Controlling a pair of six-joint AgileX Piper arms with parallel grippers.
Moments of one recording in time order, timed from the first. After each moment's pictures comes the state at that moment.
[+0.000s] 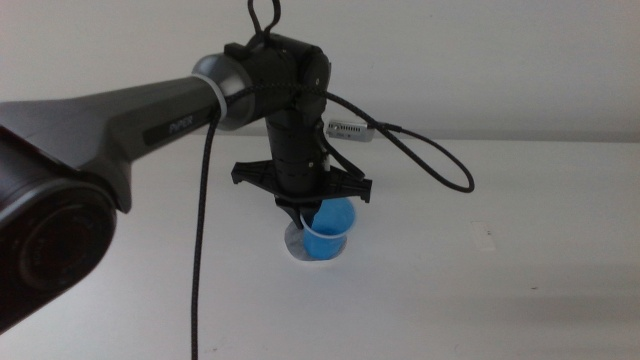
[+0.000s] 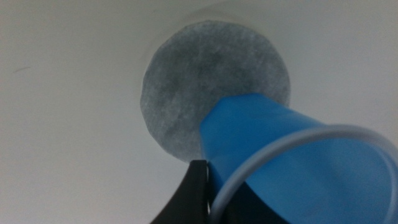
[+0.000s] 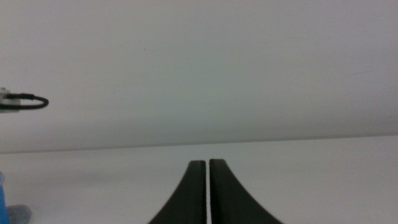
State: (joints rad) left arm -0.55 2.17 -1.81 -0.05 1.21 -0.33; right arm 0.04 0.00 0.00 -0.07 0.10 0.10
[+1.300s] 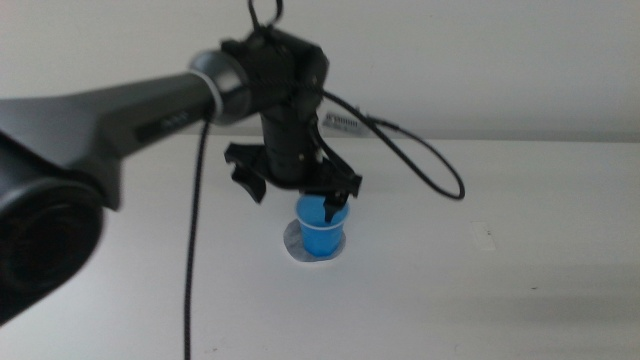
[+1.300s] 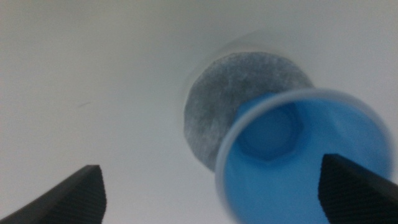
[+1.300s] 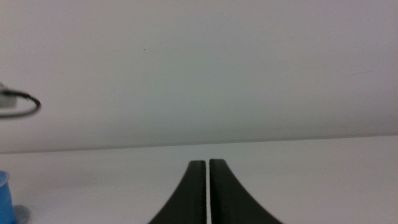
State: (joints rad) left arm -0.54 2.15 -1.81 0.05 1.18 -0.26; right arm 0.04 0.00 0.00 -0.07 0.10 0.10
